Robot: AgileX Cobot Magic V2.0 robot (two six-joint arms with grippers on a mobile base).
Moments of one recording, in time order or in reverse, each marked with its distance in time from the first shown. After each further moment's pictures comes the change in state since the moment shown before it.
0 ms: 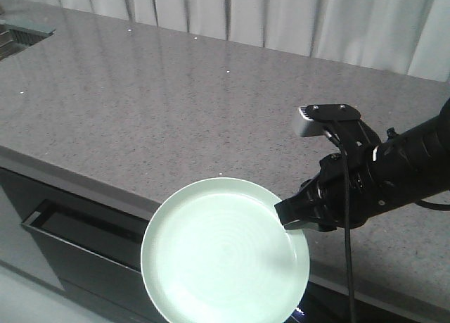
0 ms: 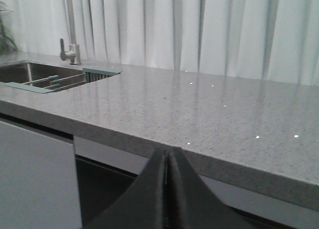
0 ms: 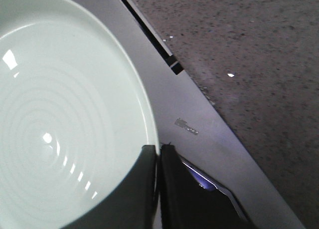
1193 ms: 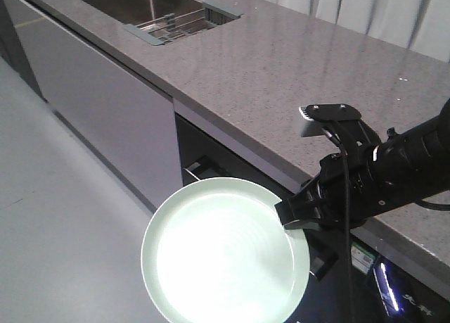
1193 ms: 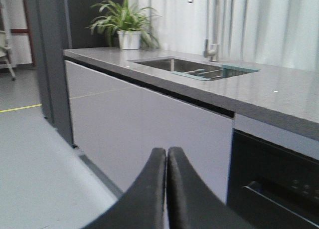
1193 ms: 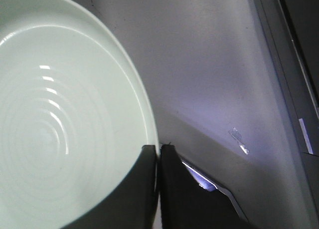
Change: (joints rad) left arm 0.000 0.000 0.000 0.000 0.000 0.000; right arm 0.000 0.000 0.000 0.000 0.000 0.000
